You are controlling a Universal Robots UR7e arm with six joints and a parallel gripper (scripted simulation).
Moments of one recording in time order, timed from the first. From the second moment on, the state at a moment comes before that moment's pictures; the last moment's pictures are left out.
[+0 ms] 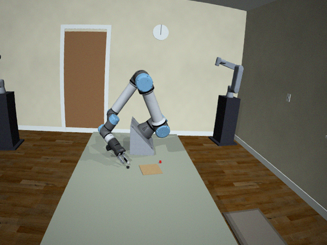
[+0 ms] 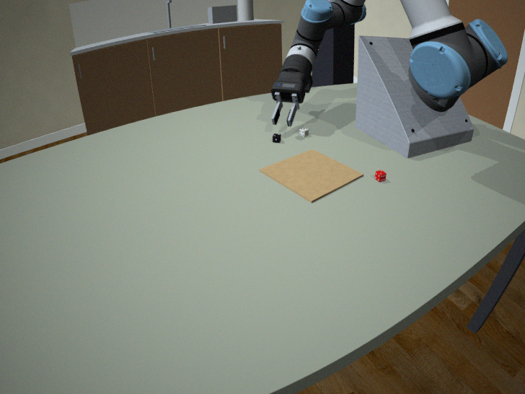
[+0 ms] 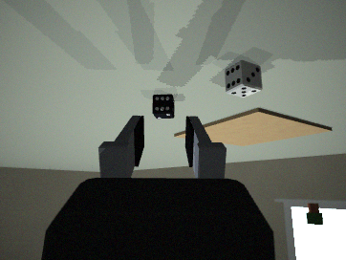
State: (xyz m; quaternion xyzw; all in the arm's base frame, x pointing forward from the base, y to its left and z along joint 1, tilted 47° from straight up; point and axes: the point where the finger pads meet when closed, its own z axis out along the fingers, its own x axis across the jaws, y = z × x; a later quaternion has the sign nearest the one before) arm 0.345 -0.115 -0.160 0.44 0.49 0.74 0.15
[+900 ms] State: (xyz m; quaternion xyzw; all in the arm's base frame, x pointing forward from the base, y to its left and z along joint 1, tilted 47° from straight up) arm 0.332 -0.156 -0.122 0.44 0.49 0.74 0.14
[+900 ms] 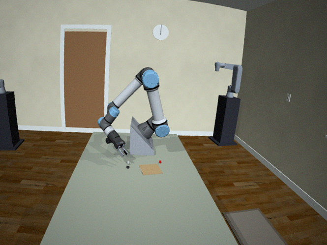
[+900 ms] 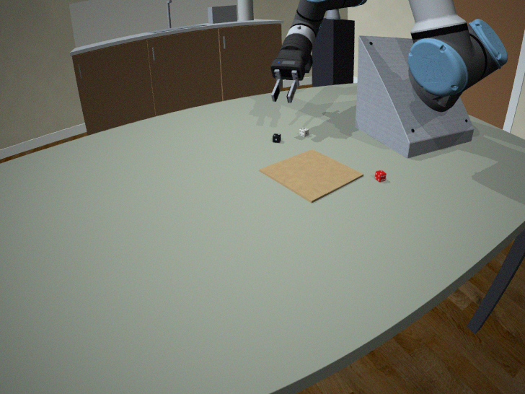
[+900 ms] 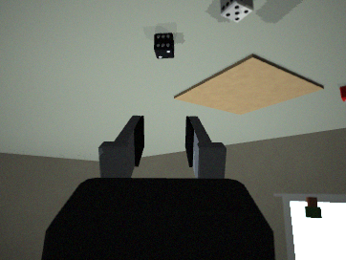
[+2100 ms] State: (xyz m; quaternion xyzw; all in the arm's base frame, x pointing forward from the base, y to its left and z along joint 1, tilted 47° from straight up) arm 0.341 -0.155 -0.103 0.42 0.69 0.59 -0.04
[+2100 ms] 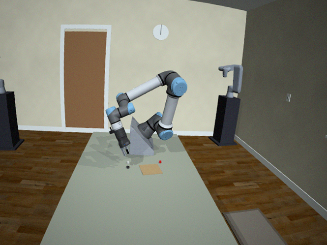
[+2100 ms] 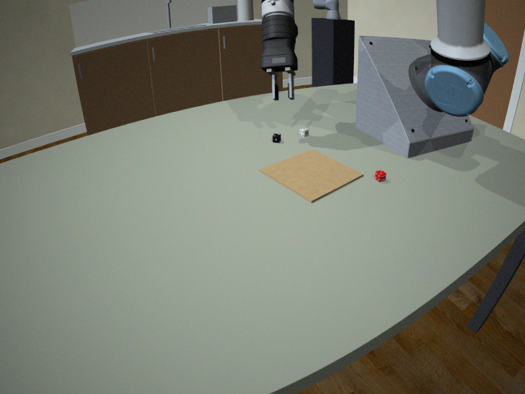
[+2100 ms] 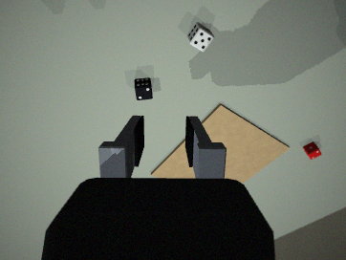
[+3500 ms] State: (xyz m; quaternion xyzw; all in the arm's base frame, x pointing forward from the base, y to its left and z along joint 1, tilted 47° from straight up) arm 0.373 -0.167 -0.070 0.44 0.81 0.38 -0.09
